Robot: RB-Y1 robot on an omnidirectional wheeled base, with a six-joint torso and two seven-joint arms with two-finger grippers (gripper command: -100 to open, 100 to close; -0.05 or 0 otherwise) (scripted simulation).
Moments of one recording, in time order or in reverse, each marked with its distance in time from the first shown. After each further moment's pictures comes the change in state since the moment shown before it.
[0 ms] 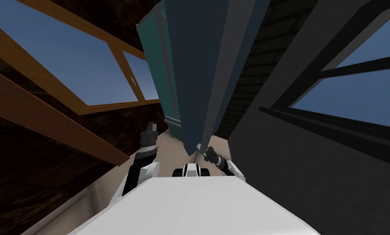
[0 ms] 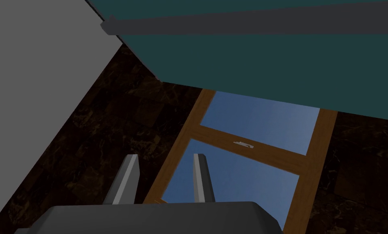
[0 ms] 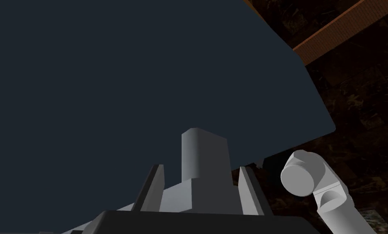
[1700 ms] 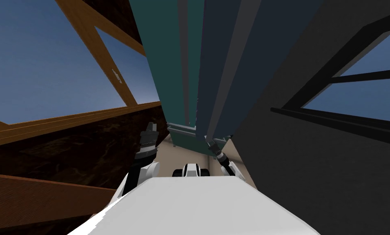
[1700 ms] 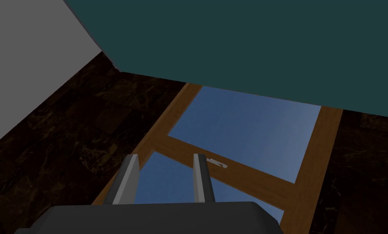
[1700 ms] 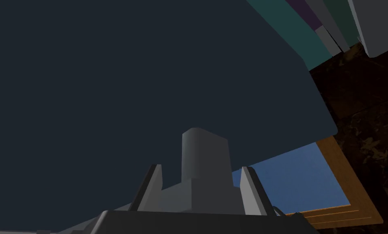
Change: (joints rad) left arm 0.000 0.000 0.000 0.000 0.000 0.000 0.000; right arm -0.015 0.121 -0.211 0.037 -0.082 0.239 0.158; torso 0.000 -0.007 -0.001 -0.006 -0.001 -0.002
